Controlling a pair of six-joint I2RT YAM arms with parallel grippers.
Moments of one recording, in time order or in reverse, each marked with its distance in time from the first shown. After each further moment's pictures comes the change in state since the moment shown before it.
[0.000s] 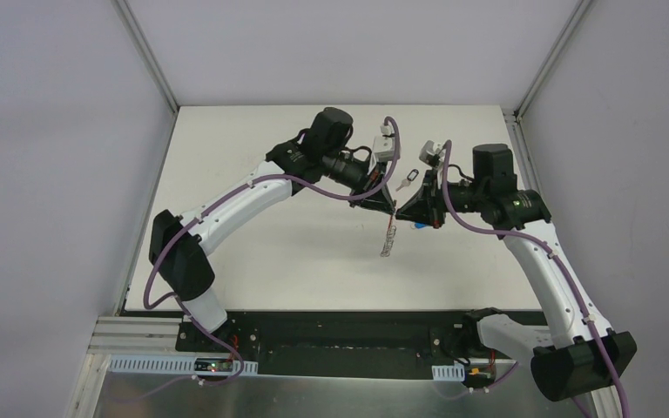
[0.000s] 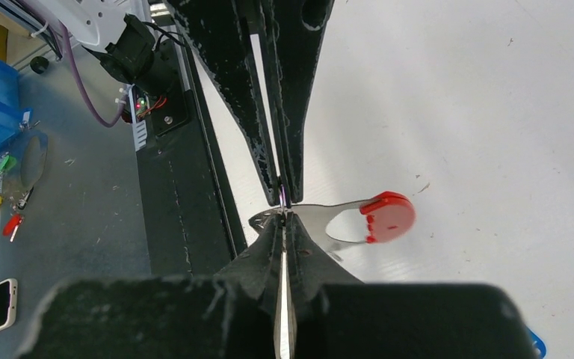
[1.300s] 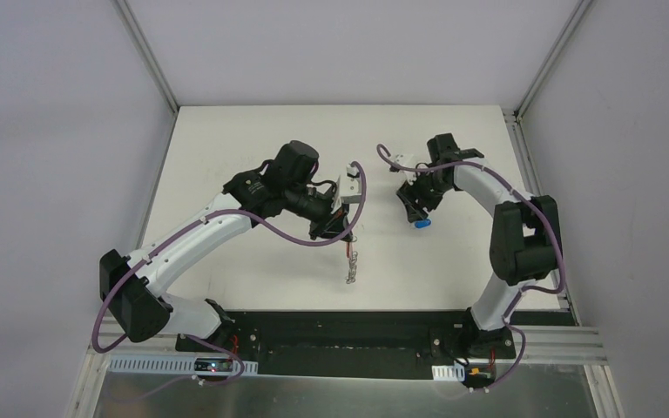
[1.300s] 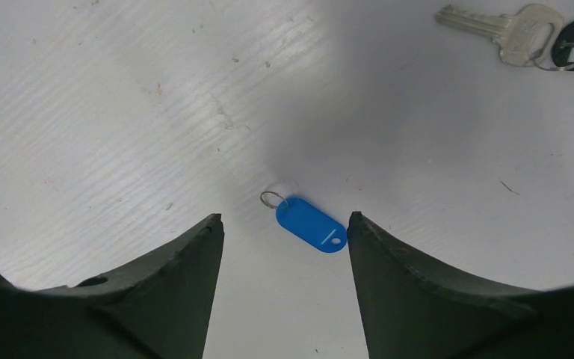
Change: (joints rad) left arm 0.002 -0.333 -0.316 -0.214 -0.211 0.213; right arm -0.035 0.679 0.156 -0.069 0.612 -0.413
